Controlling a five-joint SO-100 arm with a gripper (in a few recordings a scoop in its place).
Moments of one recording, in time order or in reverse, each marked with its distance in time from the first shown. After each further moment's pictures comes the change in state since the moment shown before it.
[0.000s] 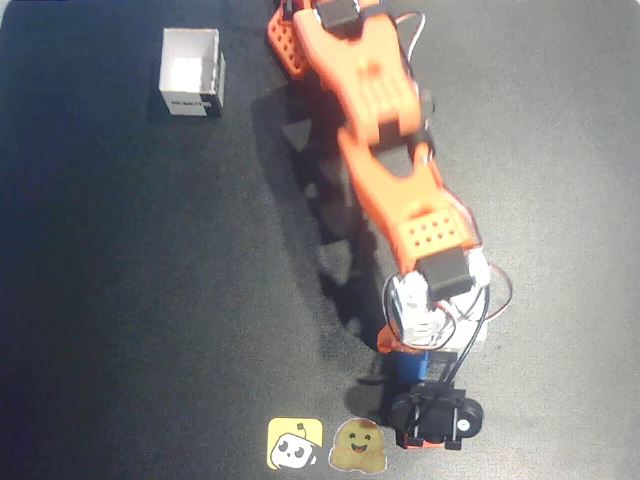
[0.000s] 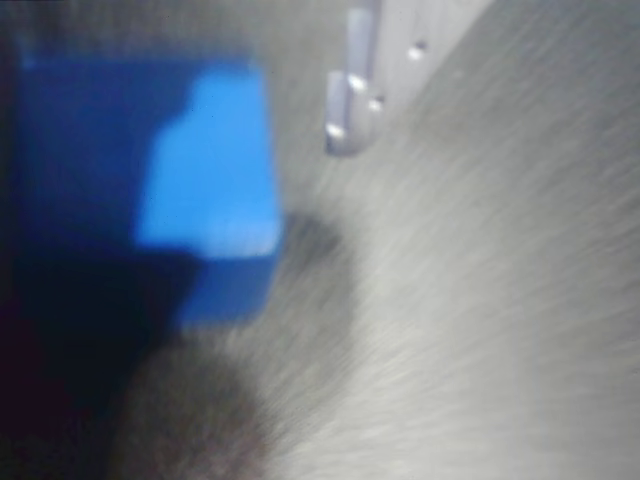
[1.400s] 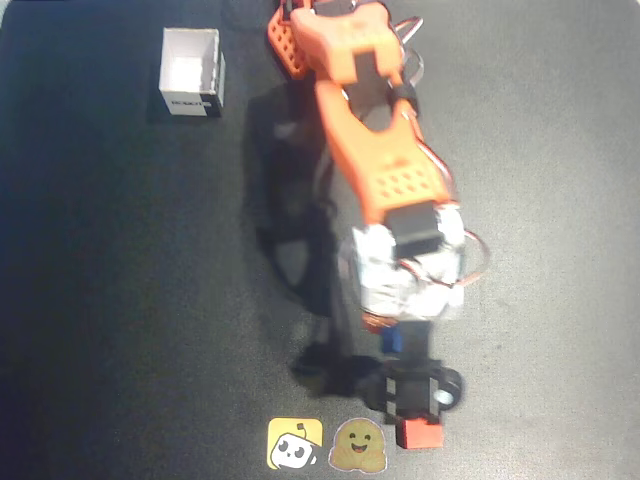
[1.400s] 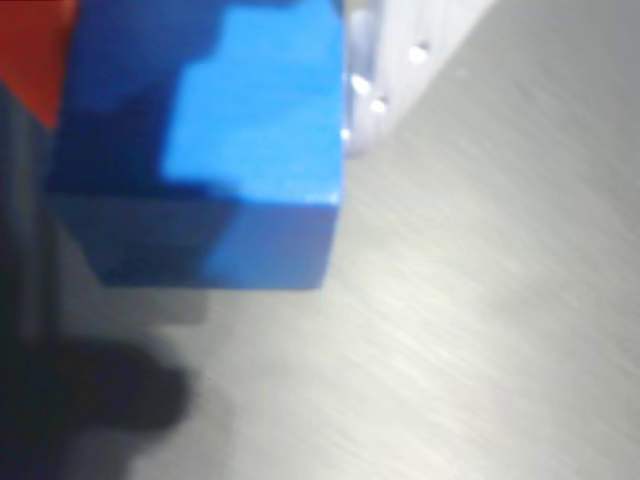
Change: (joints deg) arm 5.9 36.0 32.1 1.8 -10.7
